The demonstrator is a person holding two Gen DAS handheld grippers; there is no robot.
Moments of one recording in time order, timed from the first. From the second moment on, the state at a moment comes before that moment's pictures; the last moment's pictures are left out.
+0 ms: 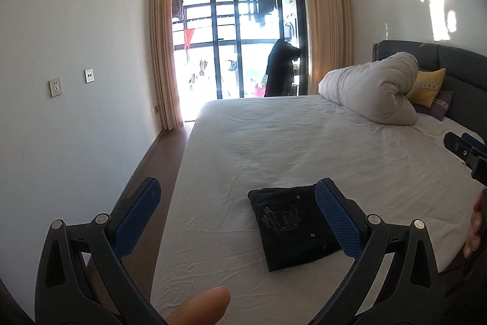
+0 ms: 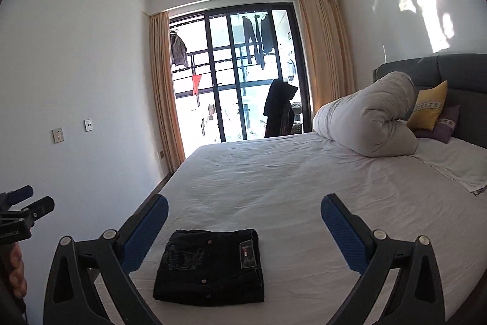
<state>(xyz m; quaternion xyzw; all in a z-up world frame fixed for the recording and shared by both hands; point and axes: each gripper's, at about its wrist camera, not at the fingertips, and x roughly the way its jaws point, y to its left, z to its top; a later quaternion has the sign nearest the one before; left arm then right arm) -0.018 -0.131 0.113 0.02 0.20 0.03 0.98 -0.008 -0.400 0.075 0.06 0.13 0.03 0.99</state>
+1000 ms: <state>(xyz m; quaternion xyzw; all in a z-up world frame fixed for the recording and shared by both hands) 0.052 -0.139 0.004 -0.03 0.40 0.03 0.92 0.025 -0.348 0.000 0.05 0.37 0.00 0.93</state>
